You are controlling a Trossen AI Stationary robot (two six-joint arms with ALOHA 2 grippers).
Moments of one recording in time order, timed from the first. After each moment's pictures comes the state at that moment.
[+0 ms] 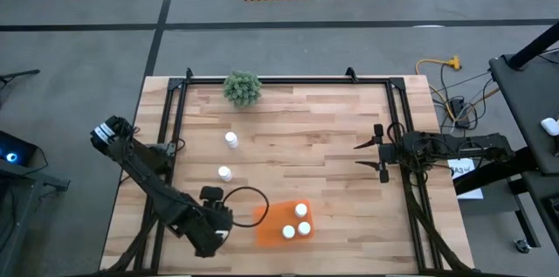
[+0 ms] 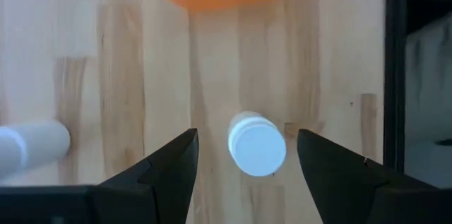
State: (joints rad) left arm -0.78 1.56 1.25 -0.95 -0.19 -0.76; right arm 0.08 0.09 0.12 -0.37 0.09 -0.24
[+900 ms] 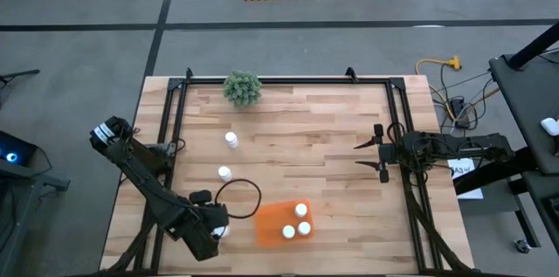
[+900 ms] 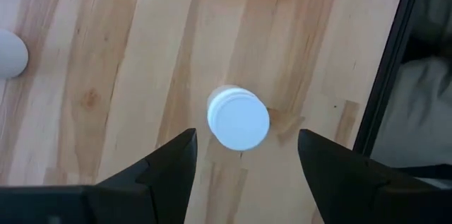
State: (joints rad) left arm -0.82 1.56 1.23 -0.95 -0.14 -1.09; right arm 0.08 0.09 0.12 -0.37 0.09 -0.24
